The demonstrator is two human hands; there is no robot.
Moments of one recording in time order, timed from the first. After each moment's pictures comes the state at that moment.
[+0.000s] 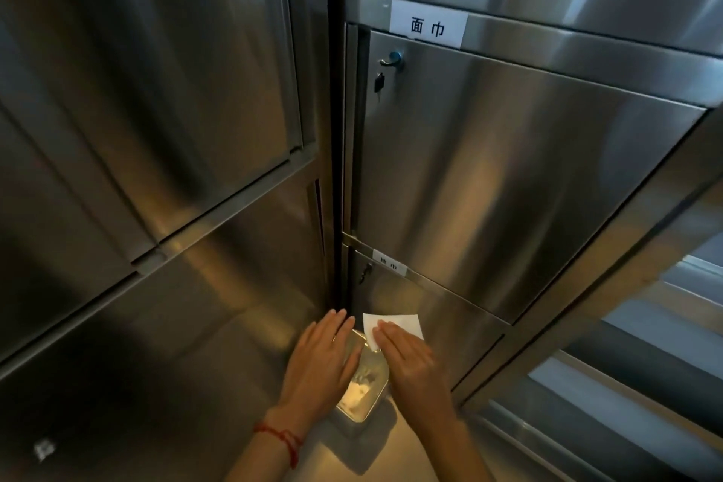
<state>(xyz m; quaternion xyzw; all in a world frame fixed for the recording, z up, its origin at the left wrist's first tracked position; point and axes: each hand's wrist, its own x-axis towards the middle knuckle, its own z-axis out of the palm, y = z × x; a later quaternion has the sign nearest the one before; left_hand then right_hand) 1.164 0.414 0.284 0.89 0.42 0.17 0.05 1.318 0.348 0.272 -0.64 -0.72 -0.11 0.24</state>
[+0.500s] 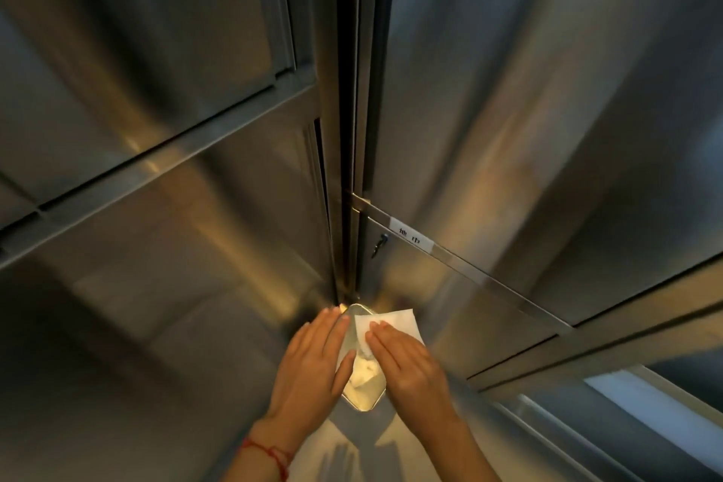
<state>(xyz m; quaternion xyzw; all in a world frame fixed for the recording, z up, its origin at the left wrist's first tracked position) 1.171 0.459 0.175 0.88 0.44 0.15 0.11 1.338 0.408 0.148 -0.57 -0.77 -0.11 0.27</state>
